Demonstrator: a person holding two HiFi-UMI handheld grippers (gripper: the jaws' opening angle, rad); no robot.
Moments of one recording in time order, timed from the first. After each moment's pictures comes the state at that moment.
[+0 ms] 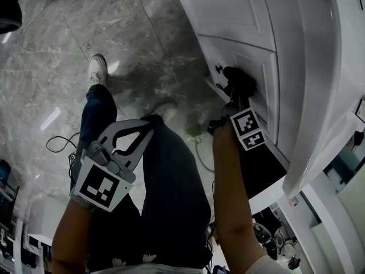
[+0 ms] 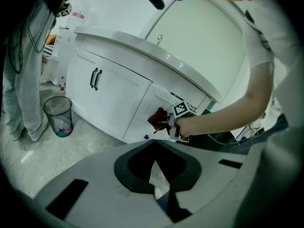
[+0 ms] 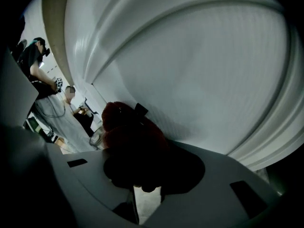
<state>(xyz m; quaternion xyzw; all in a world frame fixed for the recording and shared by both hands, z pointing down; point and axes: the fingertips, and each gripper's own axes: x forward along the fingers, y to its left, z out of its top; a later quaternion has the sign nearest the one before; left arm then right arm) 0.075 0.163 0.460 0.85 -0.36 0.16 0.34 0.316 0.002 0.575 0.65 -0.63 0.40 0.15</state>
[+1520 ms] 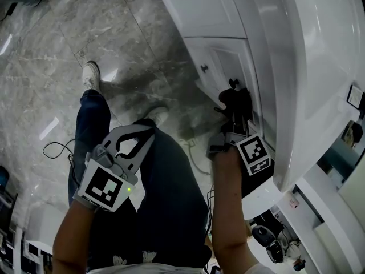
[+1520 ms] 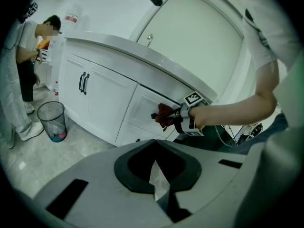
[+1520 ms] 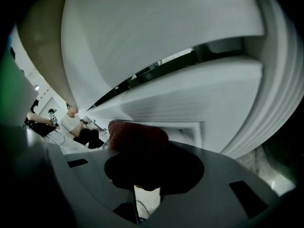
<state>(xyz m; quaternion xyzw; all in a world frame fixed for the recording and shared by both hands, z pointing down) 0.124 0.170 0.442 0.87 -0.35 0.16 0.33 0.356 0.040 0.498 0.64 -0.61 0.45 0.09</state>
